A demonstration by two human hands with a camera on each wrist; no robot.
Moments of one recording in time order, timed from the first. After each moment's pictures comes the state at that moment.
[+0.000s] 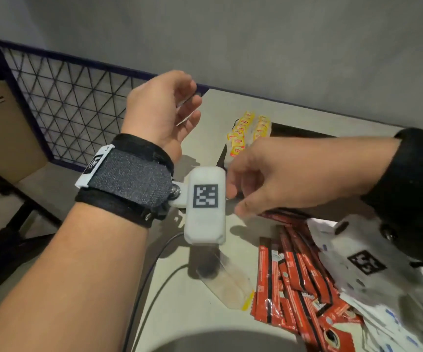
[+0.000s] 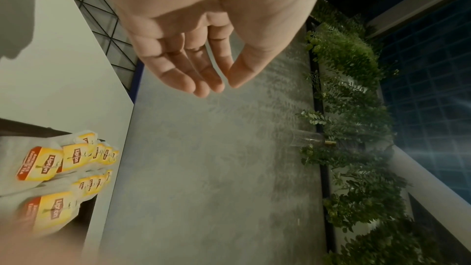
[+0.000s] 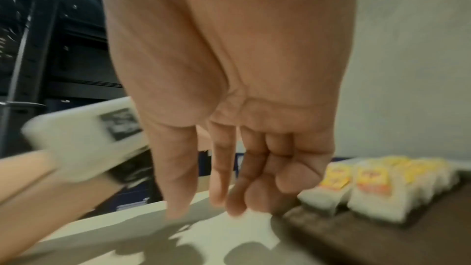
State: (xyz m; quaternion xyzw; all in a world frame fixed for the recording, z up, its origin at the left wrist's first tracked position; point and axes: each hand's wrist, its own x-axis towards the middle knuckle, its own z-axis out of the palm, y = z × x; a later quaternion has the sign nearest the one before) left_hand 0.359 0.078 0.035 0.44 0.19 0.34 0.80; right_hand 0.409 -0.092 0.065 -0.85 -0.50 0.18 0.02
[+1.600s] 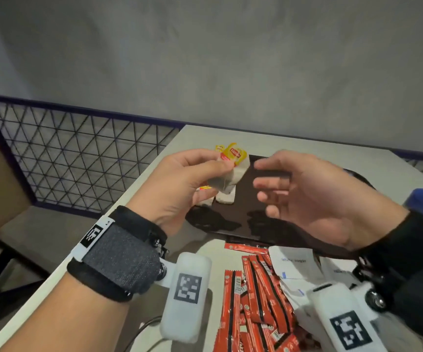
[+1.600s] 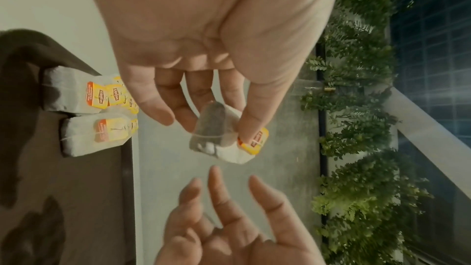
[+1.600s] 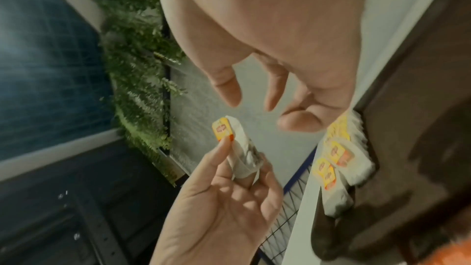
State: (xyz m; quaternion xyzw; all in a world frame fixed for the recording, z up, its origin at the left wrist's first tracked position) left_hand 0.364 0.020 0.027 0.63 0.05 0.16 0.76; right_hand 0.433 -0.154 0.063 -0.68 -0.10 0.28 0.67
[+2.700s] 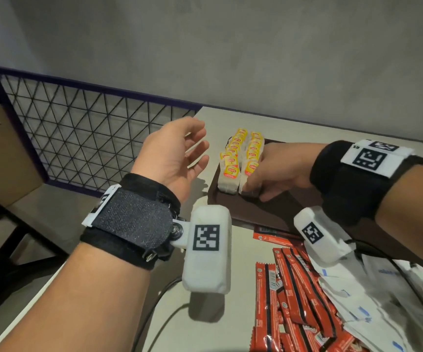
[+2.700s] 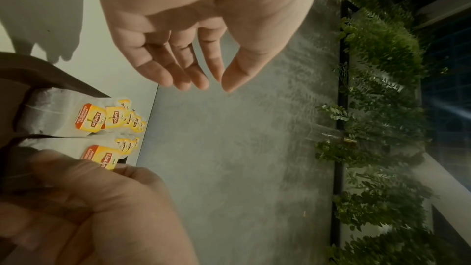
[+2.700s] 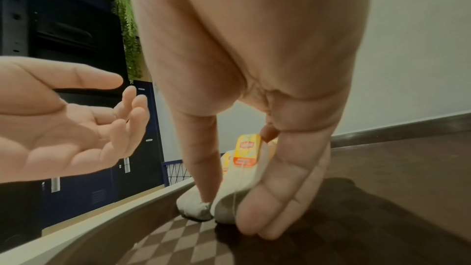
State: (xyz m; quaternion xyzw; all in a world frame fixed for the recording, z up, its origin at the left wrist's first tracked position) left_hand 0.373 0.067 0.021 0.45 0.23 0.24 0.83; right_hand 0.519 -0.062 0.016 -0.88 -0.21 0.30 0.30
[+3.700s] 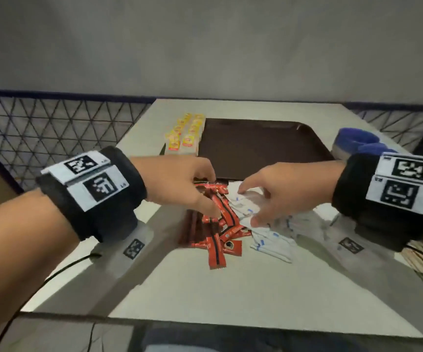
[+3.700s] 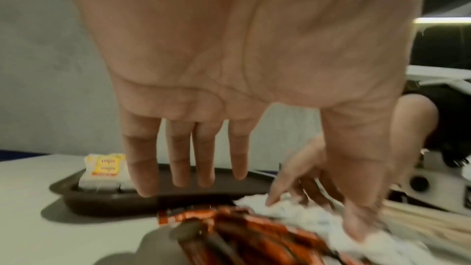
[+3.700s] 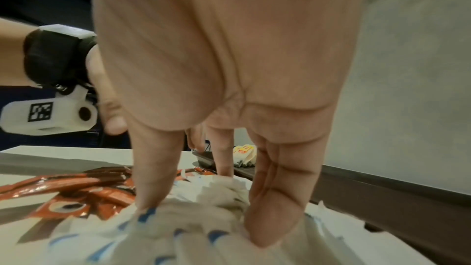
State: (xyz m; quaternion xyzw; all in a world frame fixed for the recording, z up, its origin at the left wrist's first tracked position) left_hand 0.314 -0.043 0.051 0.99 -0.02 -0.13 0.11; right_hand 0.403 -0.246 0.040 -0.89 -0.41 0.18 -0.06
